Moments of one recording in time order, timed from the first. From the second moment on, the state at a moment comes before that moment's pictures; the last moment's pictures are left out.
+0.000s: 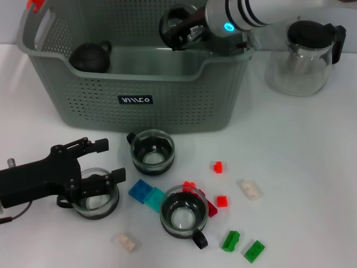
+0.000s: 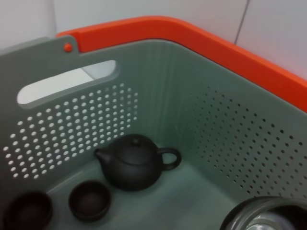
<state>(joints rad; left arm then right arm) -0.39 -2.08 0.37 0.59 2.12 1.75 -1.16 1.30 2.10 -1.19 -0.35 -2.35 -0.62 2.25</state>
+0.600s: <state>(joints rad) -0.39 -2.08 0.37 0.59 2.12 1.74 -1.16 1.30 2.10 -1.21 -0.35 -2.35 -0.64 2.25</state>
